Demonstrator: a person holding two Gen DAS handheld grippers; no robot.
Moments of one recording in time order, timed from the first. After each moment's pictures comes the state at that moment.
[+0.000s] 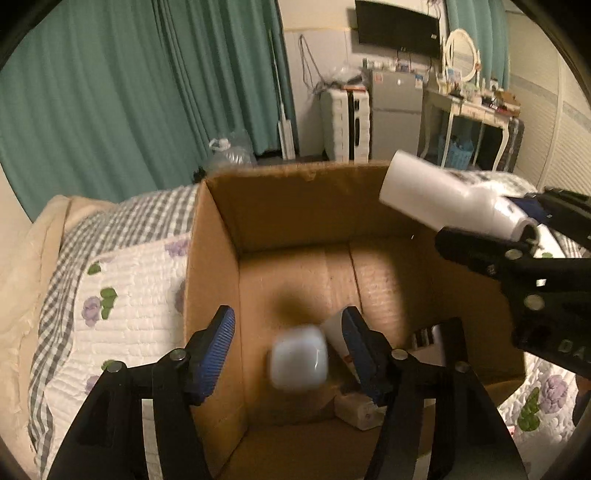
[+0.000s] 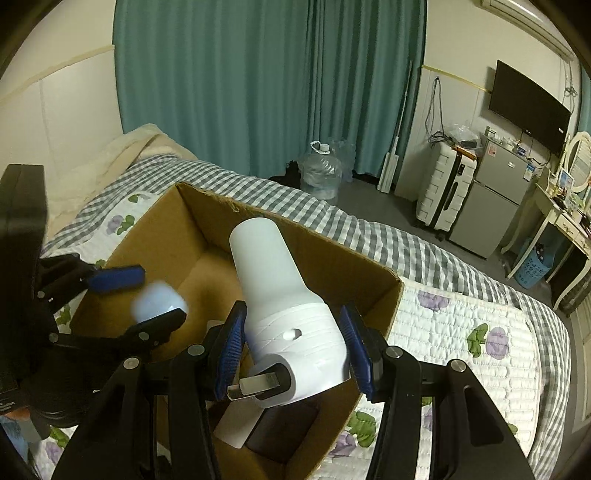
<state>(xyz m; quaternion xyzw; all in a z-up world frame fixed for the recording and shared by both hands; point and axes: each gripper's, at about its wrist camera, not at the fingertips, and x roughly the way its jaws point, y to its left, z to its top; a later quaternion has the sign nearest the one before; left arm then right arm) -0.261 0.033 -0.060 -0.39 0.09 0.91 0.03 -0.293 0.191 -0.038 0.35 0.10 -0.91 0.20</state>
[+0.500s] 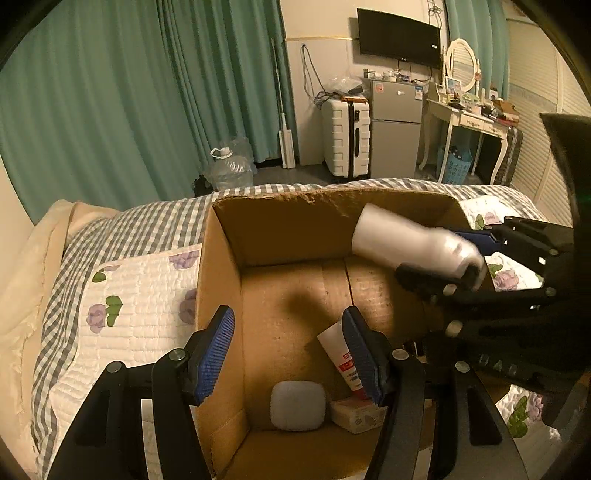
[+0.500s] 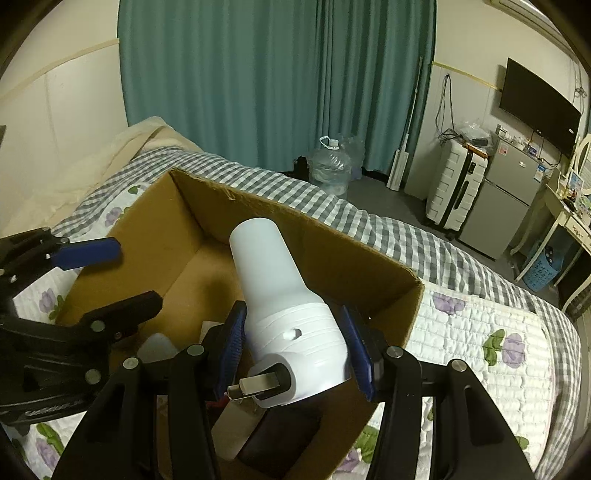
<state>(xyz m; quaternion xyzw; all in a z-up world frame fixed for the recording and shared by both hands) -0.261 0.033 -0.047 -0.38 0.08 0.92 0.03 -0.315 0.184 -0.061 0.36 0.11 -0.90 0.22</state>
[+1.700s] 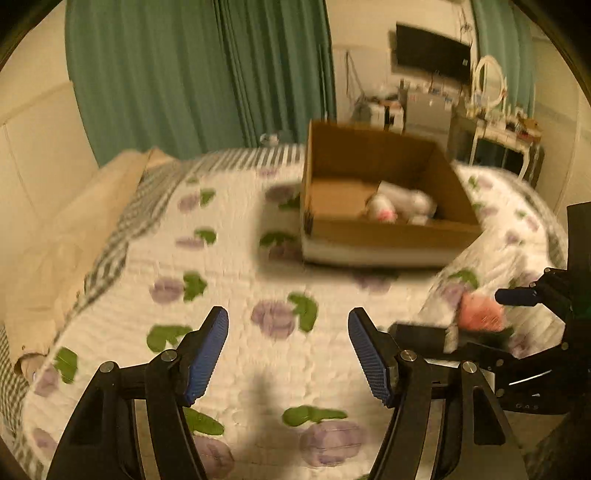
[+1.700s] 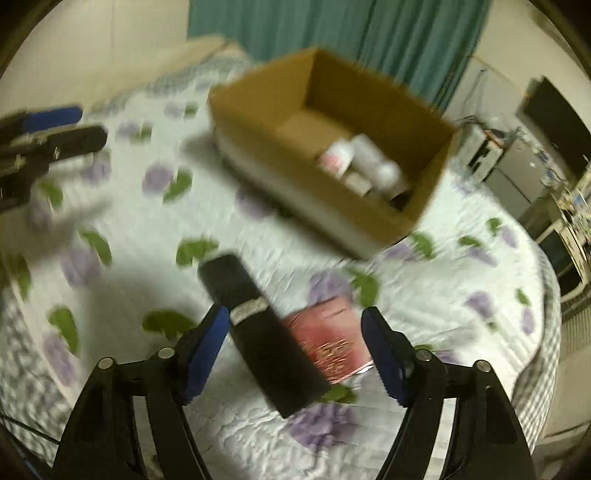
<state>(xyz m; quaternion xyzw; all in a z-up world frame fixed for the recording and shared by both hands) -0.070 -0.025 -0.065 -0.38 0.05 0.92 -0.05 -0.108 0.175 -0.113 0.44 0.23 -0.84 0.23</state>
